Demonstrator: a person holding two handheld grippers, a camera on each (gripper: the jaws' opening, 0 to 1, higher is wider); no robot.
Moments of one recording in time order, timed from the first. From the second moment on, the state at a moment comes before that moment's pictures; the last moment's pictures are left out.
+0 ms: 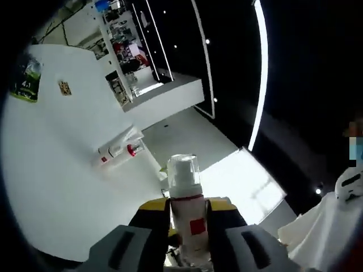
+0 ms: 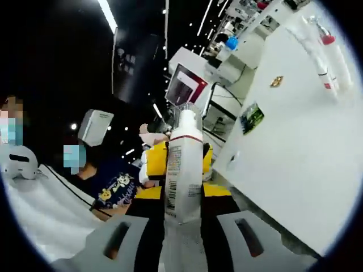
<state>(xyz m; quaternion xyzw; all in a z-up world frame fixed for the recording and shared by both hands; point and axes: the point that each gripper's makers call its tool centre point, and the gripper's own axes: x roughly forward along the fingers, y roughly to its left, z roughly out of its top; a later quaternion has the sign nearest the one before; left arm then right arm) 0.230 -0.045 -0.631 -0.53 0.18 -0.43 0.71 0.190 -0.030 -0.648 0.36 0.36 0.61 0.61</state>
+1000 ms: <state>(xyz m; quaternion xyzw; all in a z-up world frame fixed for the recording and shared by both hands) 0.260 -0.020 -0.651 -0.36 0.17 -0.40 0.82 0.227 -0.026 -0.668 0.29 0.32 0.60 0.67</state>
